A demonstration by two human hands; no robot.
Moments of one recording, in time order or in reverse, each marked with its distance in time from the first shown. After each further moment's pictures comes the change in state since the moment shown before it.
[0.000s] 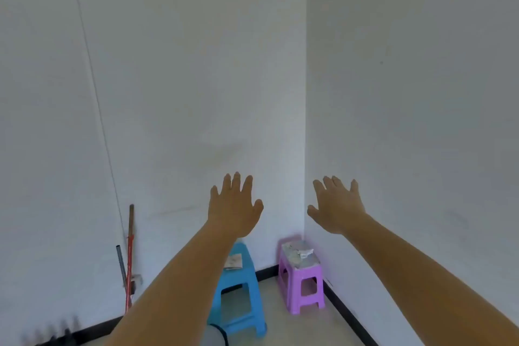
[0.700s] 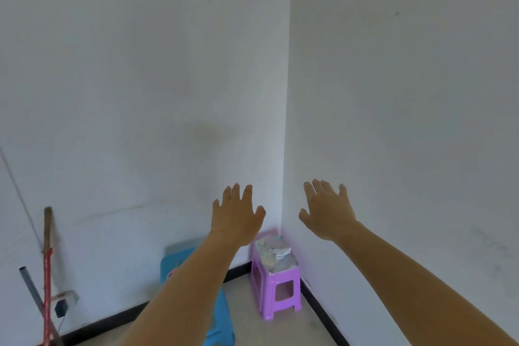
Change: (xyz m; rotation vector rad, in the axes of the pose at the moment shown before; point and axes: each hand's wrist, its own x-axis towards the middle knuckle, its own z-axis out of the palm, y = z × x) left_hand 0.251 0.071 0.178 -0.170 -0.156 0.010; right_hand 0.229 0.079 0.163 -0.028 -0.061 -0.010
